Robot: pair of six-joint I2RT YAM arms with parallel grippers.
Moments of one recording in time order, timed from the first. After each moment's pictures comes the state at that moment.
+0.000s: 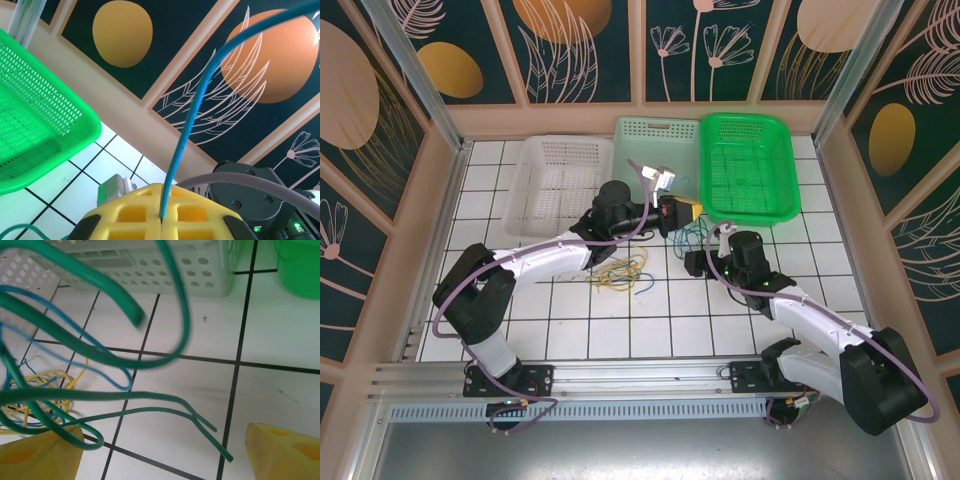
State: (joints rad) left arm -0.79 1.71 1.09 0.62 0.58 -0.67; right arm 0.47 1.06 0.41 0.02 -0.13 0.37
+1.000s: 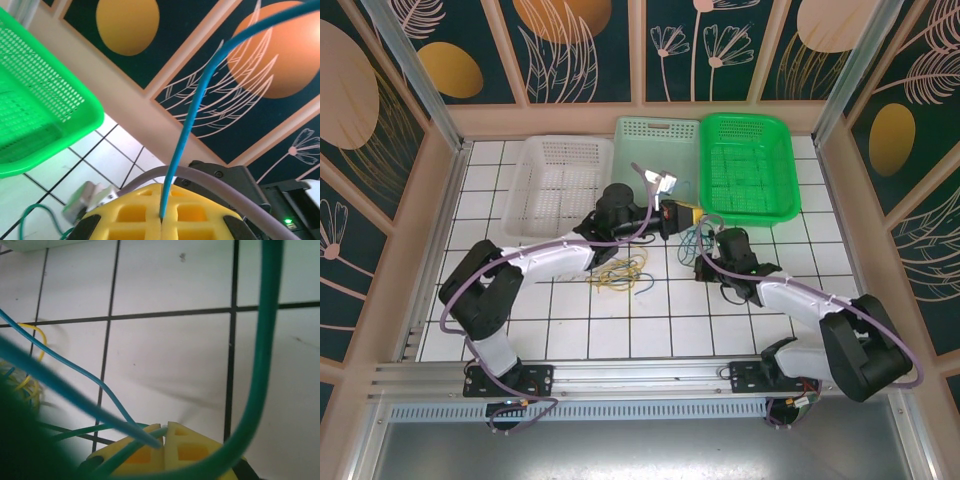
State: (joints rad) left arm -0.78 1.74 1.08 0.62 0.58 -0.68; right arm 0.50 1.24 0.47 -0.07 -0.12 0.53
